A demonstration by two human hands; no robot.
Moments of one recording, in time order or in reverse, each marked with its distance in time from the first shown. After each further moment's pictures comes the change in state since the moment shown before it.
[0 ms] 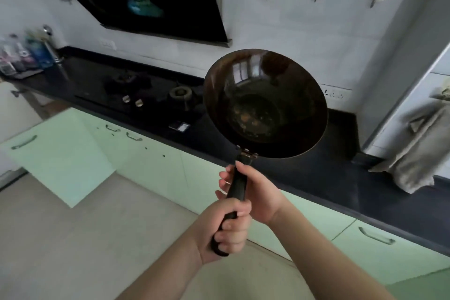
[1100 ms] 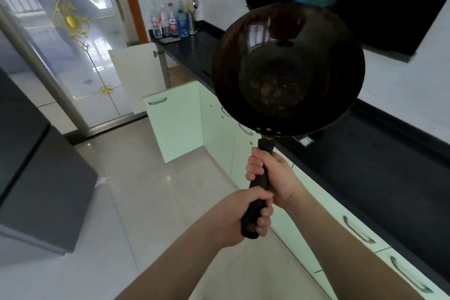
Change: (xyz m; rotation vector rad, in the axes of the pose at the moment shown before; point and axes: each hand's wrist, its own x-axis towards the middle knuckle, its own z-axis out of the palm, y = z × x) left_hand -0.166 0.135 -0.183 -0.041 0.517 0.216; right_hand 0.269 0.117 0.182 -0.233 -0.063 0.069
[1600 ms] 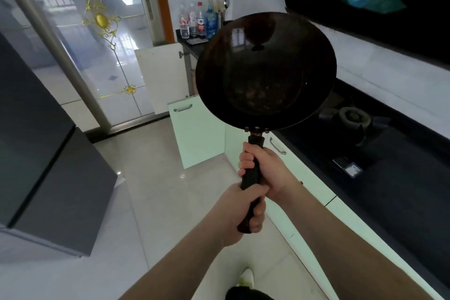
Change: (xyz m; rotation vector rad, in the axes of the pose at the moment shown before) left_hand 0.018 0.091 -0.106 0.003 0.230 0.212; right_hand 0.149 0.015 0.081 -0.027 -0.051 0.165
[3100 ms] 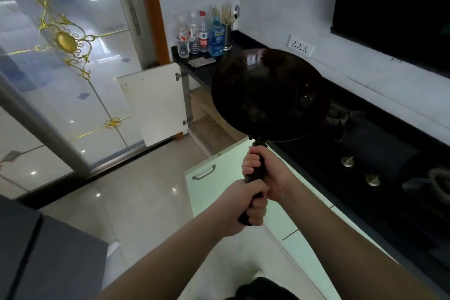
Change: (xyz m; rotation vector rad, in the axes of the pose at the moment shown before) left_hand 0.275 0.293 -0.279 0.033 -0.167 -0.199; right_hand 0.449 -0.079 0.118 0.315 0.181 0.148
